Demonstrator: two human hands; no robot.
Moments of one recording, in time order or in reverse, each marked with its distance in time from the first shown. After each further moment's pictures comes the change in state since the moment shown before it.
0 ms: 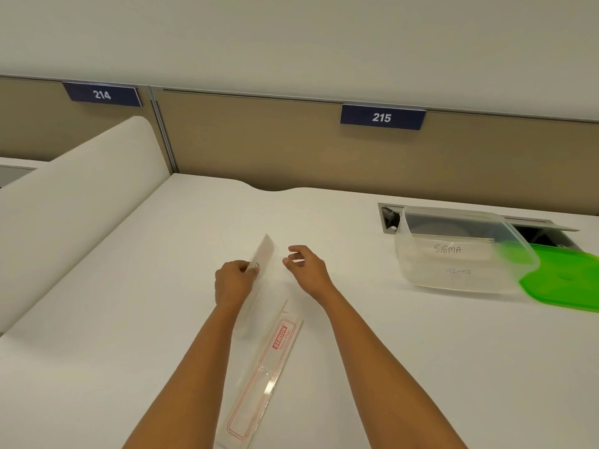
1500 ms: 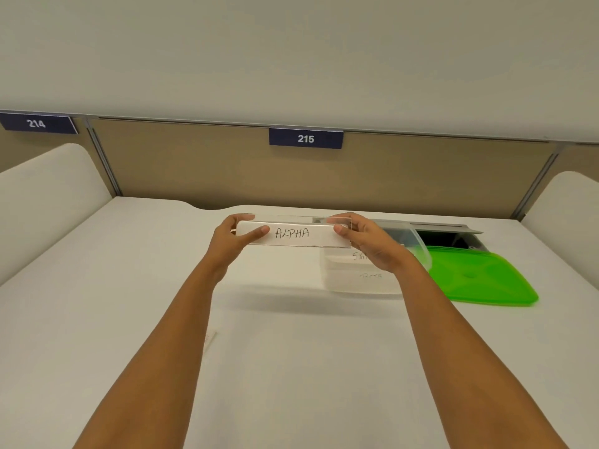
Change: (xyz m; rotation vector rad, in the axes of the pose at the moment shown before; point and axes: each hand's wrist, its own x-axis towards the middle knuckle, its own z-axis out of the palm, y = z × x) left_hand -0.040 0.146 0.066 -0.468 -0.284 0.314; right_hand -0.039 0.014 -0.282 0.177 -0.093 -0.148
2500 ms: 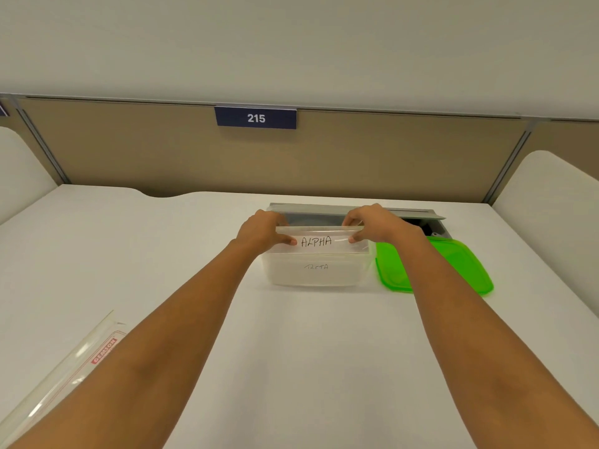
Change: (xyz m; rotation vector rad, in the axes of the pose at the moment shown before) left_hand 0.025 0.016 0.186 0.964 -0.214 0.092; right_hand 0.001 0.035 -0.144 -1.018 -0.034 0.130
